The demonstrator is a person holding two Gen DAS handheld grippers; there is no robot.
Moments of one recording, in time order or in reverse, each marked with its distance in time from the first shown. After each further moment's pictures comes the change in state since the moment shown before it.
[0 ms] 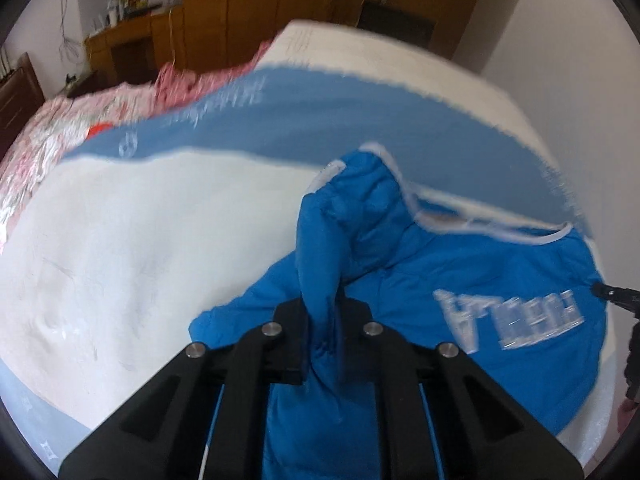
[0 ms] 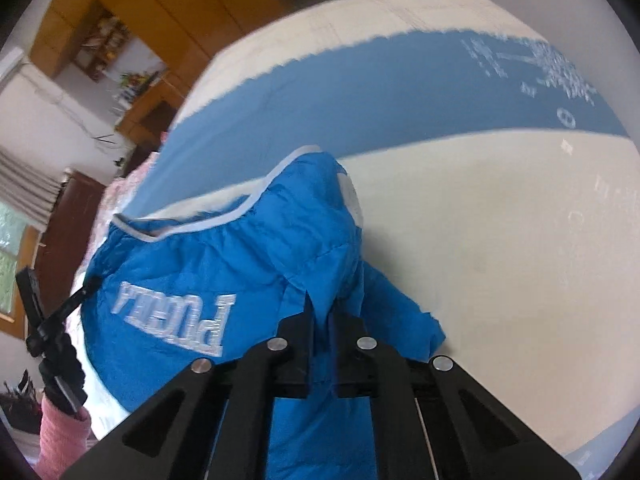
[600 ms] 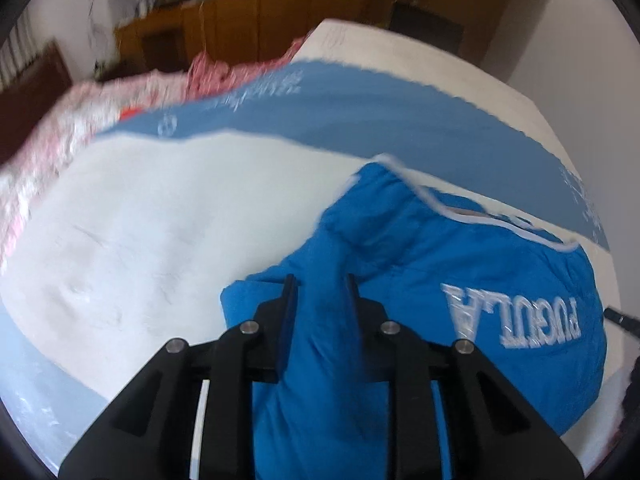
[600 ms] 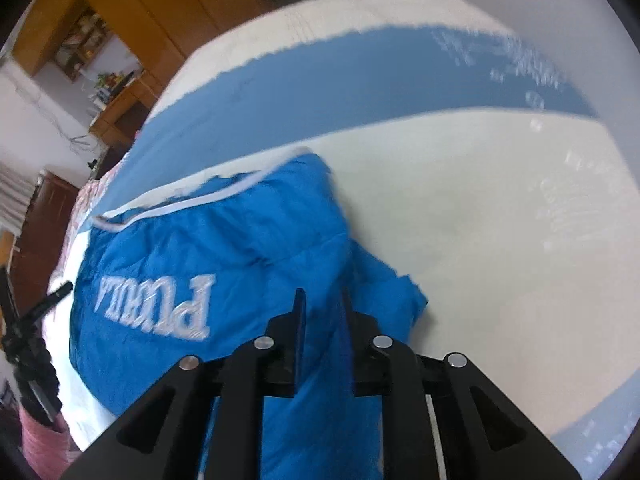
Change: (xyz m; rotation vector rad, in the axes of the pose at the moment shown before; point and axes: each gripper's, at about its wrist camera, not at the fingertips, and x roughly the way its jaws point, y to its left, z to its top) left arm -0.041 -0.003 -0.020 -0.032 -0.054 0.084; right arm -0.035 0.024 -0.043 -0.058 -0.088 -0.099
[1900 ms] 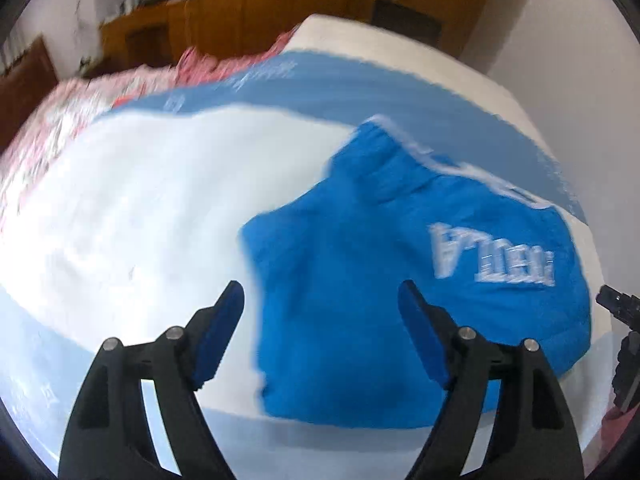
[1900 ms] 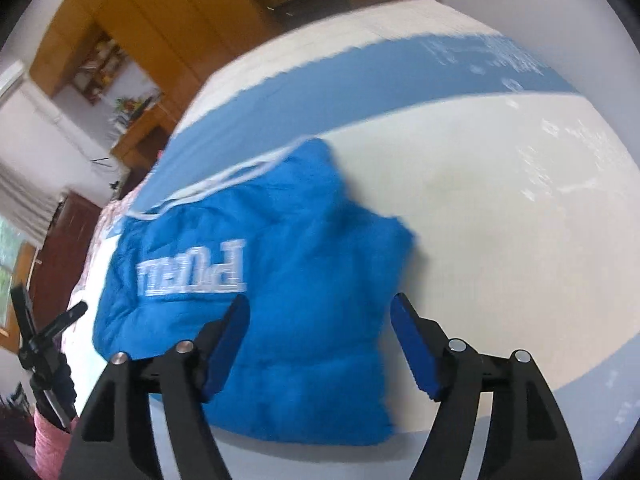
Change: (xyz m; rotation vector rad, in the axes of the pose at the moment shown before) left arm -0.015 0.041 -0.044 -0.028 0.060 -0.087; right arm -0.011 -0.047 -0.038 0.107 -0.004 0.114
